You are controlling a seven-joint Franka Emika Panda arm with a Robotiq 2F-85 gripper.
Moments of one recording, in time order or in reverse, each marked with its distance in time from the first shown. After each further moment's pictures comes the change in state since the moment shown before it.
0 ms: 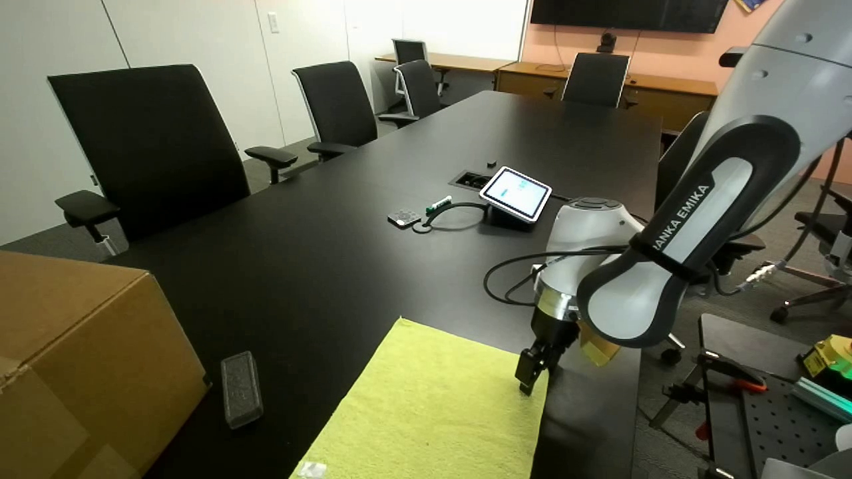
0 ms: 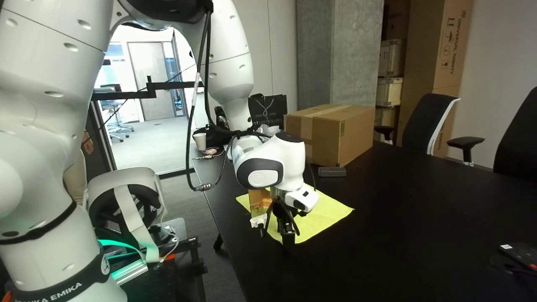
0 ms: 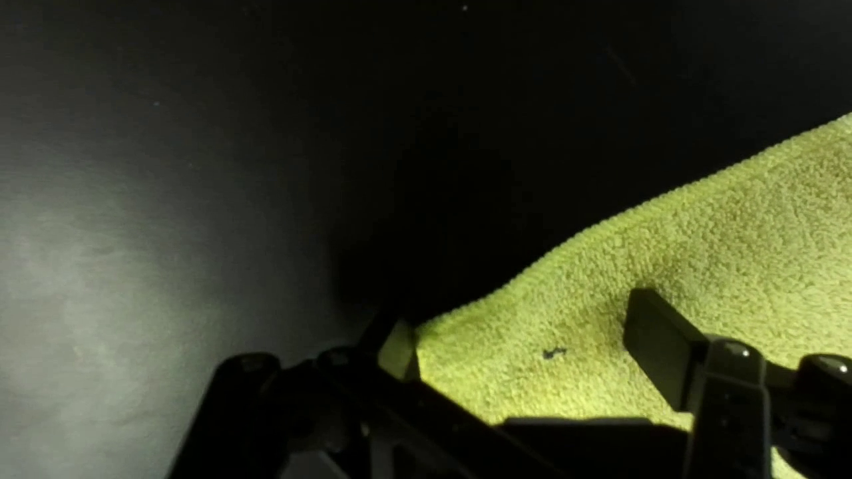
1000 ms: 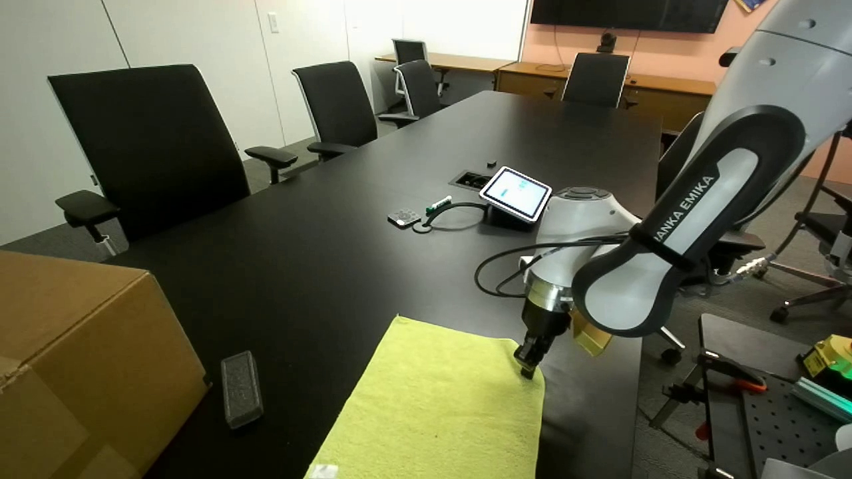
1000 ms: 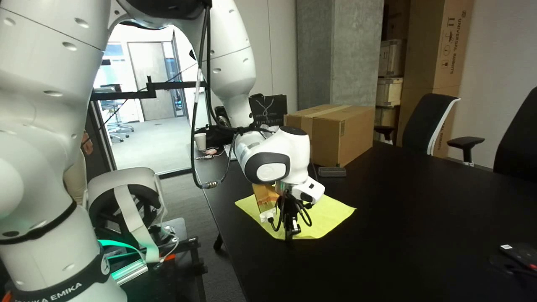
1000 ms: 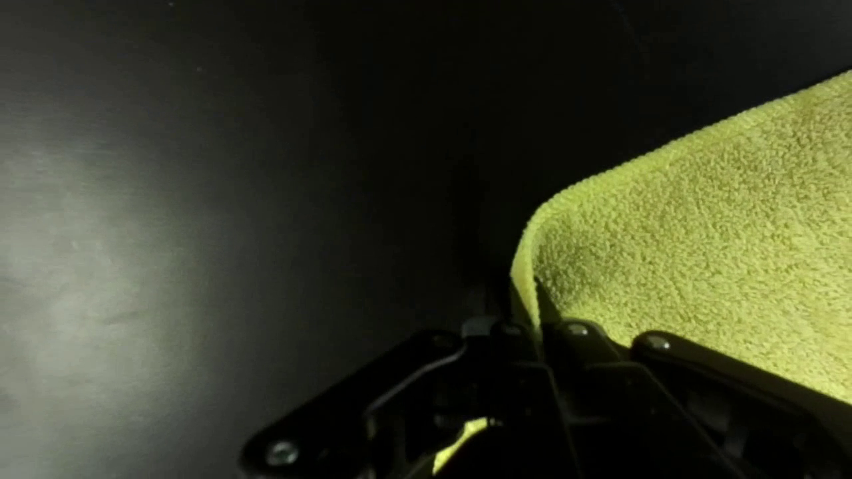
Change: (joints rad) arm 0.005 -0.012 -0.016 0.040 -0.093 -0.045 0.000
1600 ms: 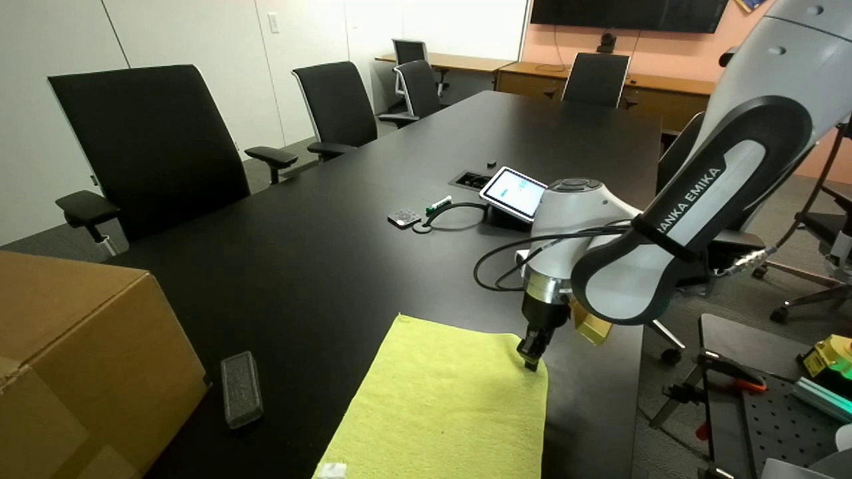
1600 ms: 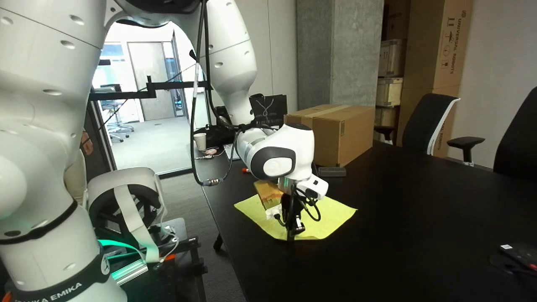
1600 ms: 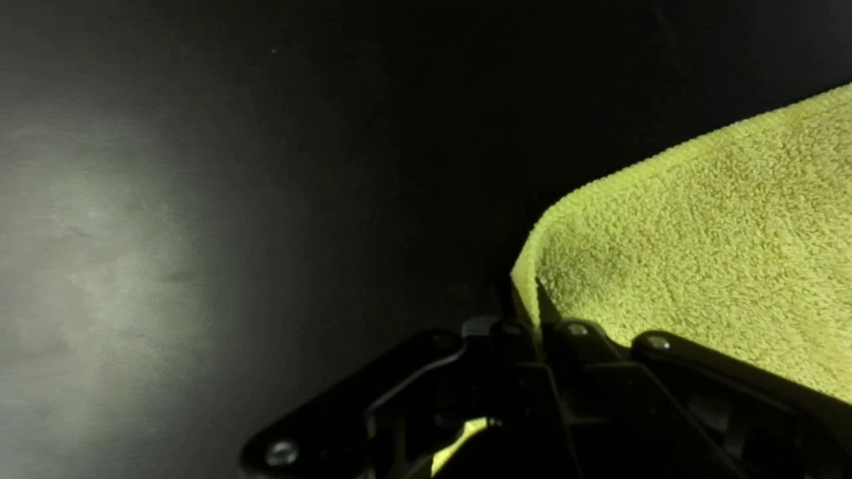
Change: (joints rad) arm 0.023 -0.022 -0.045 0.021 -0.079 -0.084 0.000
